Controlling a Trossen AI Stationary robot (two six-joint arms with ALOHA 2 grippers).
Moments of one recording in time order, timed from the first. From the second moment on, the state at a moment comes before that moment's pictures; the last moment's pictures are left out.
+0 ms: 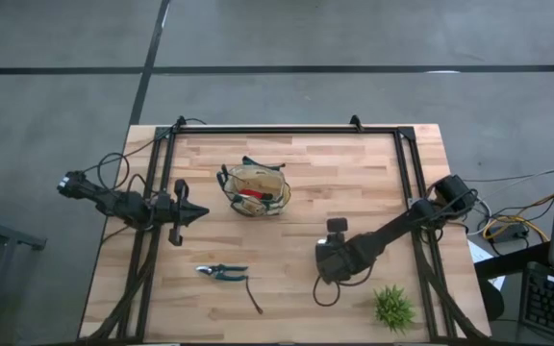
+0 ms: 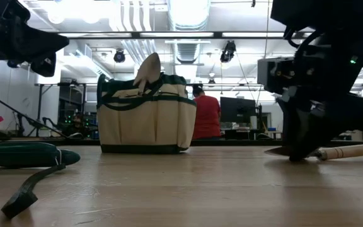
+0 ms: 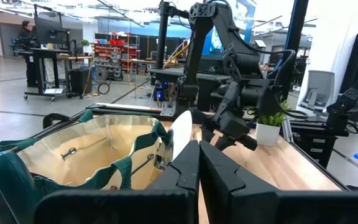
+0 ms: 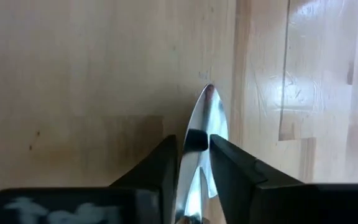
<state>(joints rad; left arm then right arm) -0.40 0.00 0.01 0.07 -0.45 -0.05 0.46 1.84 1.01 -0.64 0.47 0.39</state>
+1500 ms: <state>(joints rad) -0.40 0.01 0.01 0.07 -0.45 -0.05 0.44 1.52 1.17 -0.09 0.43 -0.10</state>
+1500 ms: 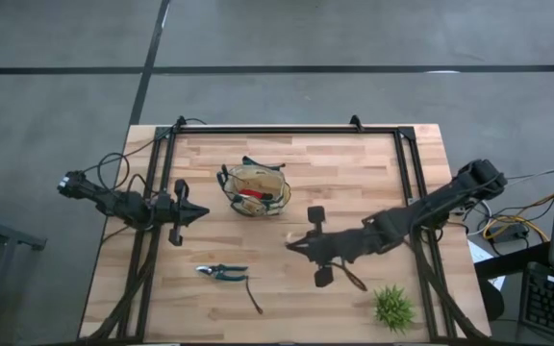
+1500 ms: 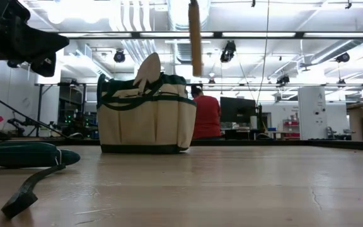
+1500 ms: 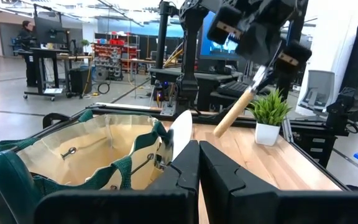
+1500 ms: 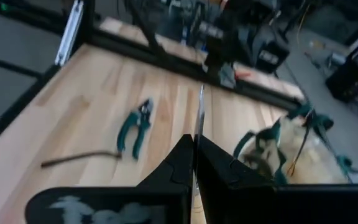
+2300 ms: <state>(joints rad) -0.40 0.02 0.01 0.07 -0.45 -0.05 0.22 1.62 1.17 0.35 0.12 -0.24</state>
